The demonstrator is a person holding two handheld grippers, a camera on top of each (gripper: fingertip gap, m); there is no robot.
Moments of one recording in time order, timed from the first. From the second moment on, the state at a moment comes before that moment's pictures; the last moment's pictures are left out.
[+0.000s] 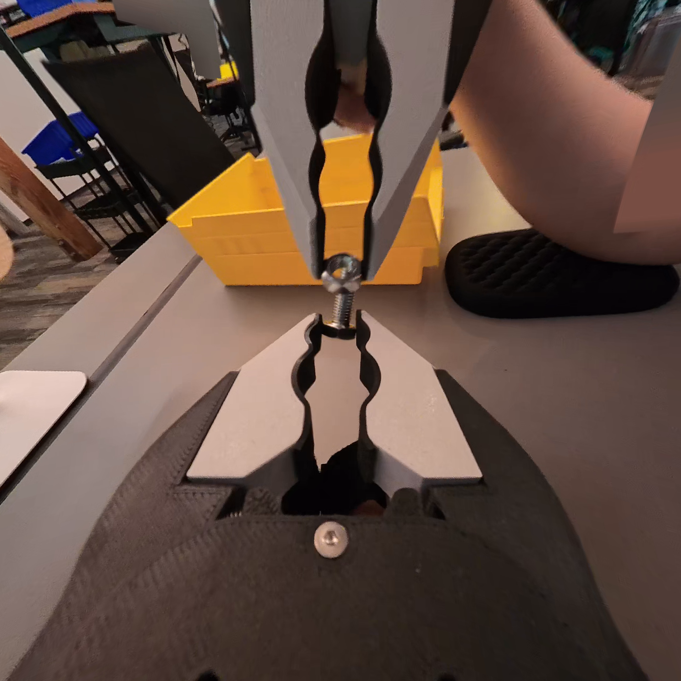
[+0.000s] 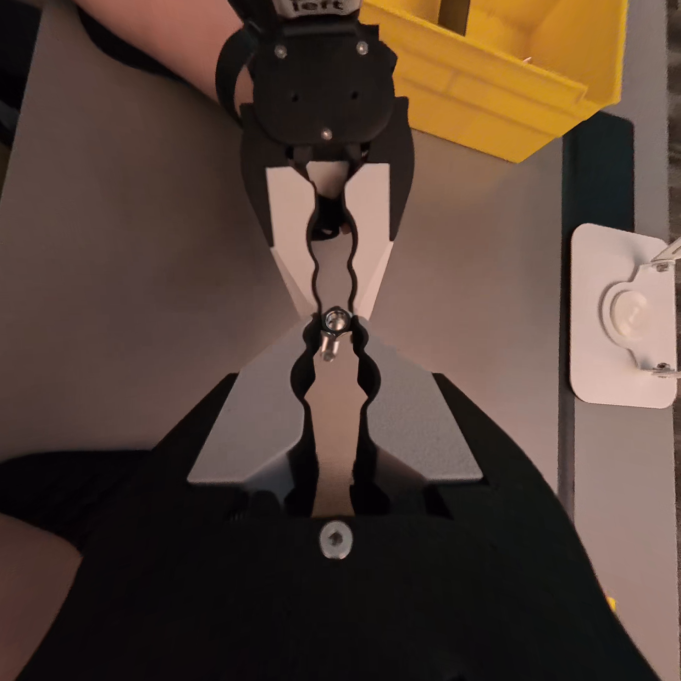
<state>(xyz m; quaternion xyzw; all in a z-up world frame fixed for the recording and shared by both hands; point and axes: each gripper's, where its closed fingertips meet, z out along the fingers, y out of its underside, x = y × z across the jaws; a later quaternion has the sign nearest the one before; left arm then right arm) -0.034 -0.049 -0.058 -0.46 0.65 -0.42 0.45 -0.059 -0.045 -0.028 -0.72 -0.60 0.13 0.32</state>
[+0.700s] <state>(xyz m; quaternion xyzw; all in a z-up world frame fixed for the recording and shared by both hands) -0.053 -0.014 -0.013 -0.49 0.57 -0.45 0.49 -0.021 -0.011 -0.115 -0.84 -0.49 0.16 0.17</state>
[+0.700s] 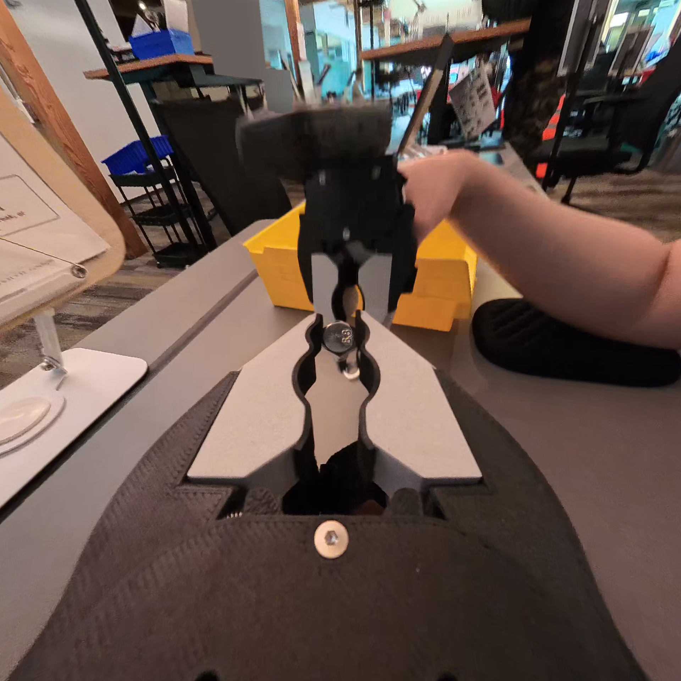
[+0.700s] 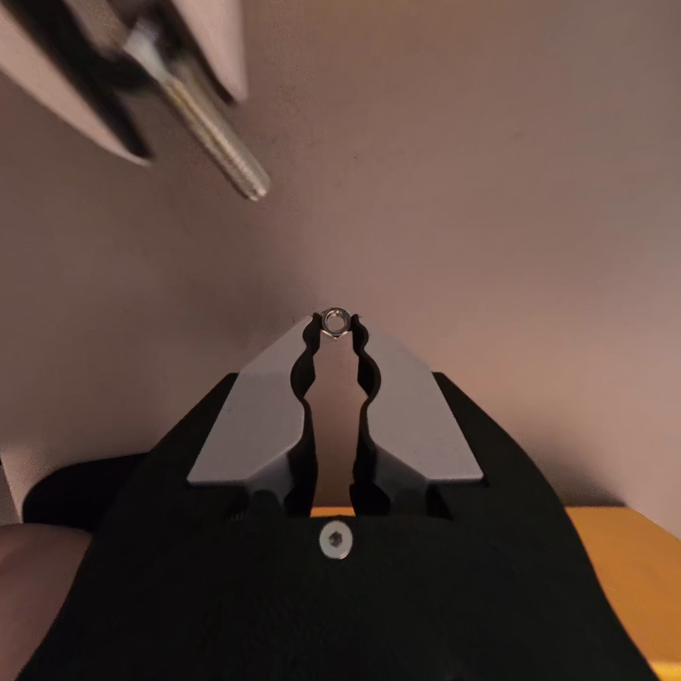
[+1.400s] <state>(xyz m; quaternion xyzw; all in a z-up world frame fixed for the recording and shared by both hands) -0.073 -0.016 0.030 -0.46 0.53 -0.51 0.50 -0.075 0.012 -0.030 -0.72 -0.49 0.28 0.41</state>
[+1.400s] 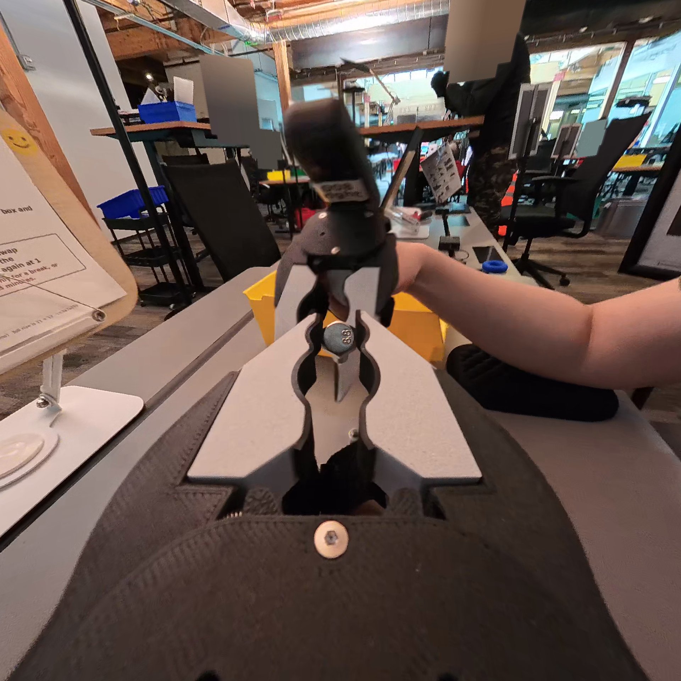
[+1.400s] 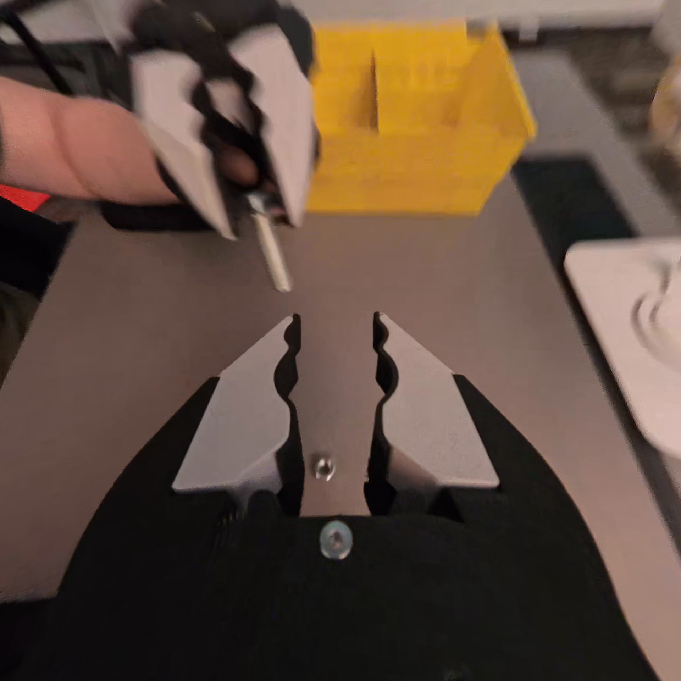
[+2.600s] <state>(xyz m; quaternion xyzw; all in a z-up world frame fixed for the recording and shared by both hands) -0.075 -0.023 0.014 -0.46 0.64 -0.38 0.48 -0.066 -0.016 -0.001 -0.74 -0.53 0.12 0.39</state>
